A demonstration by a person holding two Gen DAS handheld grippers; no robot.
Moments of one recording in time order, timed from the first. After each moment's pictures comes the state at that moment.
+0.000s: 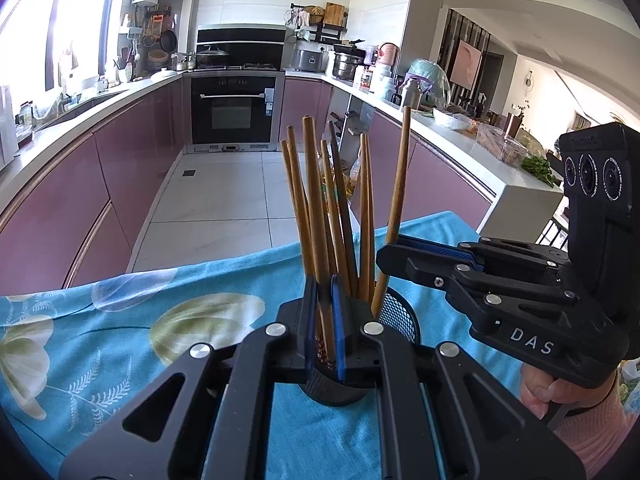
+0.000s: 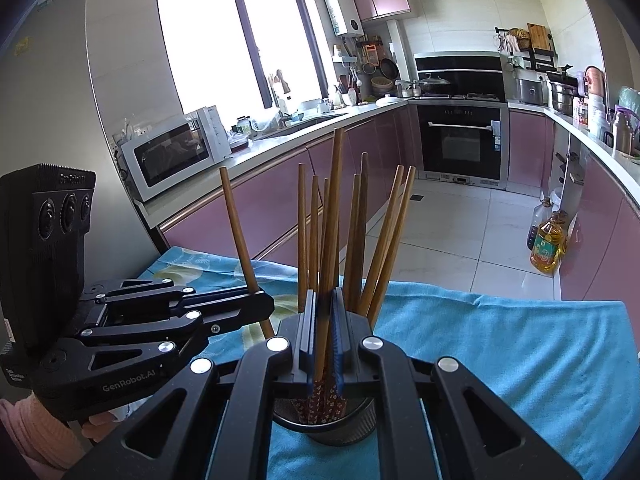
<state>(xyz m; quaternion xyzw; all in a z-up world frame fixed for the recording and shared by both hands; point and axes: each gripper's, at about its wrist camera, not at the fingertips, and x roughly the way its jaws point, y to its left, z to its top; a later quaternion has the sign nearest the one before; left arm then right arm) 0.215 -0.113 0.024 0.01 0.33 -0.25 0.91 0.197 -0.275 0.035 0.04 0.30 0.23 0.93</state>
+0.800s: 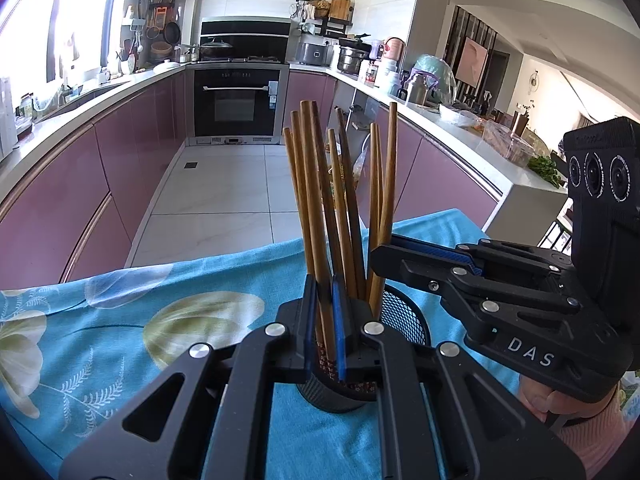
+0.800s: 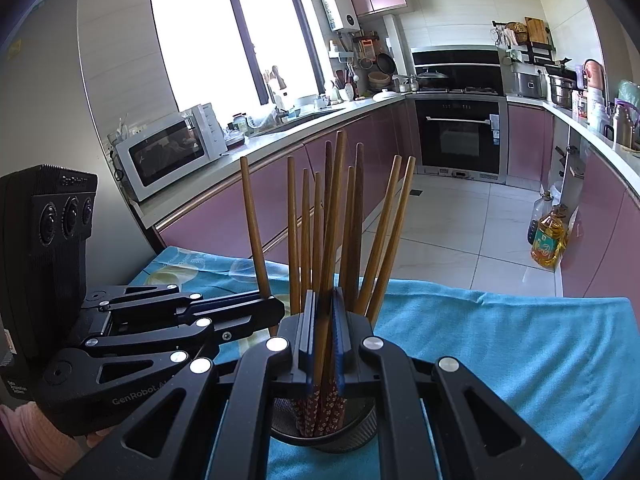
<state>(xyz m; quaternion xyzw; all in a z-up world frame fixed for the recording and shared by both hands) 0.229 -0.116 0.012 0.00 0.34 -0.25 0.91 0.208 -0.272 0.028 0.05 0.30 0.22 0.92</state>
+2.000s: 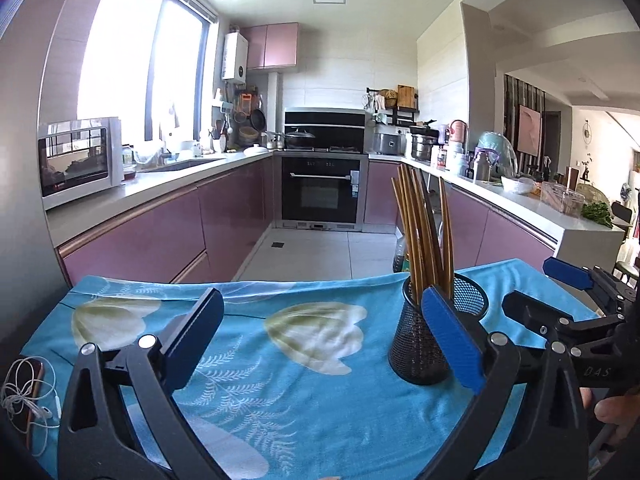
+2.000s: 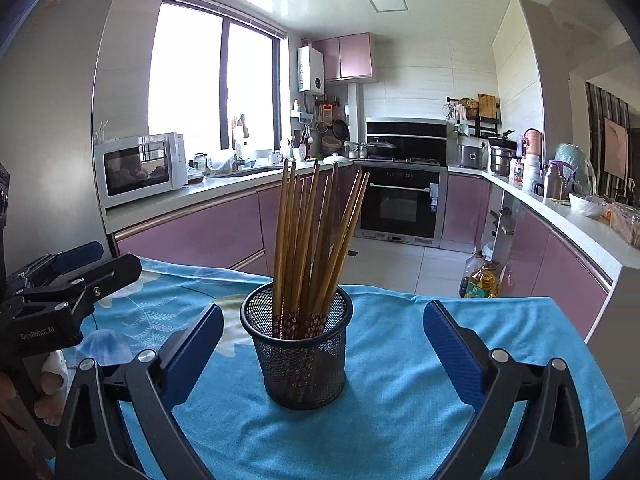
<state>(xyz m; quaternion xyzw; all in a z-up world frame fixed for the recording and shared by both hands) 0.093 -0.033 0.004 0.00 0.16 -0.08 0.98 0.101 -0.268 0.000 -0.01 0.17 0.10 0.98</state>
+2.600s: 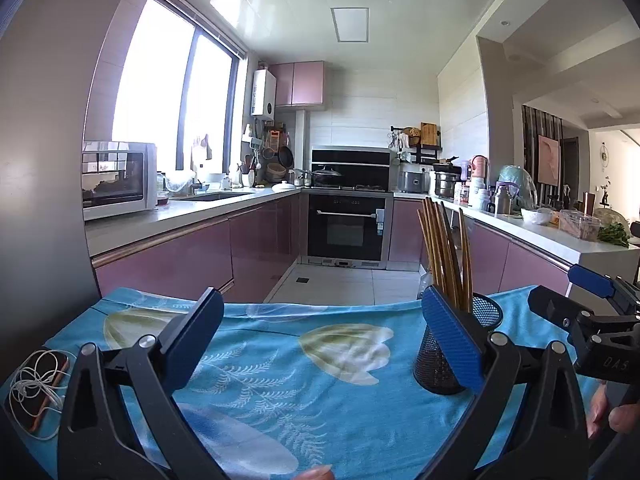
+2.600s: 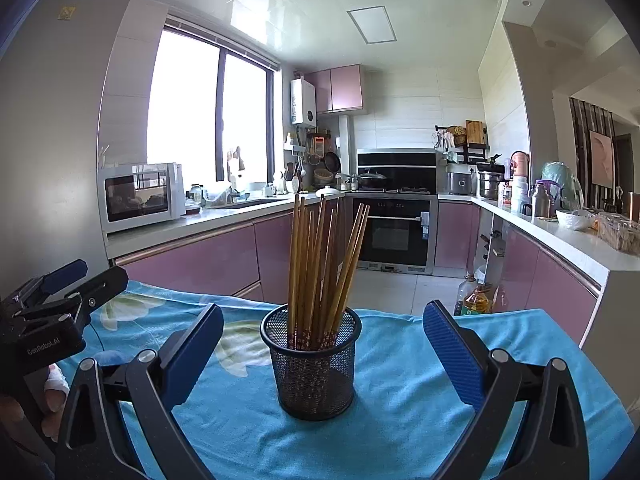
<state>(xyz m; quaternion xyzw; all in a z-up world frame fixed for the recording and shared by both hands) 0.054 -0.013 0.010 -0.01 0.09 -0.04 1.00 0.069 -0.256 0.007 0.00 0.11 0.09 0.99</state>
